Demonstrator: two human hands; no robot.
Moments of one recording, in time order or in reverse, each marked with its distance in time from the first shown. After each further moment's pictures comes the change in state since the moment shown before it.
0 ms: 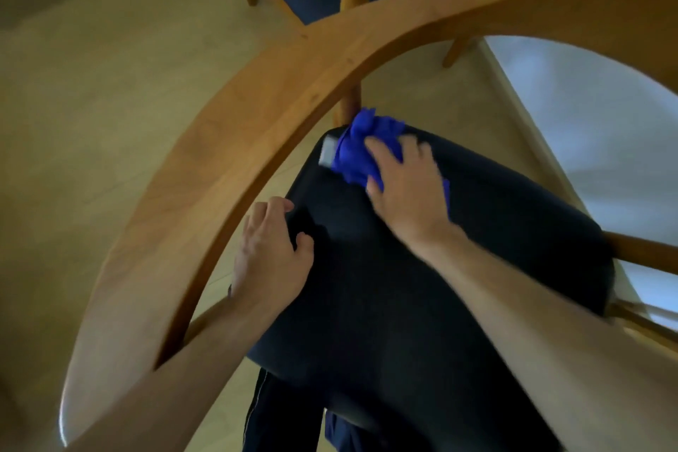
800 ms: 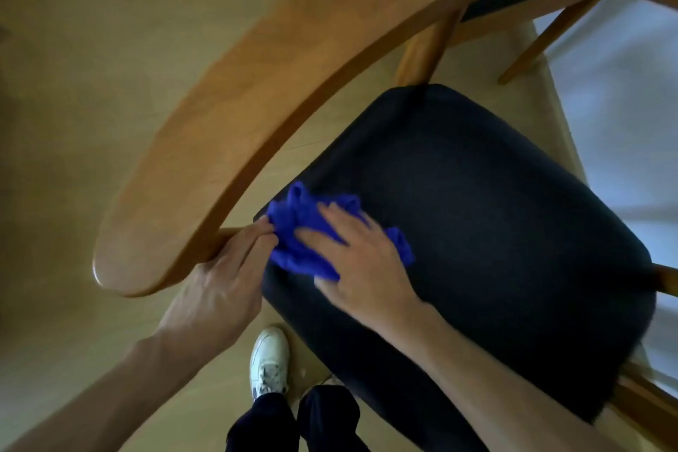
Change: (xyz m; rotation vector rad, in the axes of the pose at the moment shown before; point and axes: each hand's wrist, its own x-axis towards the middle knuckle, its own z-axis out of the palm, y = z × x) left_hand -0.110 -0.128 0.012 0.292 0.172 0.455; right_hand -0.133 -0.090 0.051 0.294 -0.104 -0.550
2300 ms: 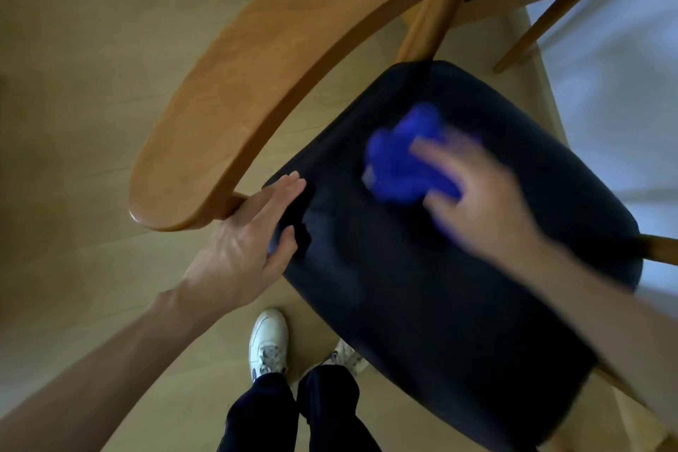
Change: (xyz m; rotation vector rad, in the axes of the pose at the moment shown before) left_hand -0.003 -0.003 0.004 -0.409 -0.012 -0.028; right_hand -0.027 0.069 -0.092 0.007 0.111 0.197
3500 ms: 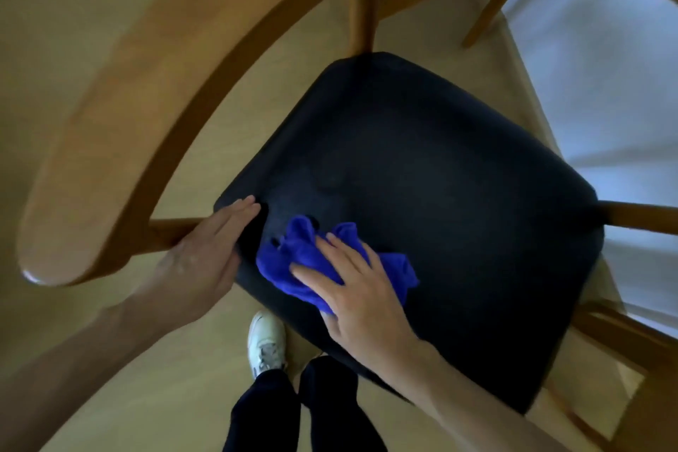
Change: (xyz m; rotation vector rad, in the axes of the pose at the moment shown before) left_hand -0.005 -0.019 0.004 0.198 -0.206 0.032; right_hand -0.094 -0.079 0.082 -0.005 -0.195 -0.065
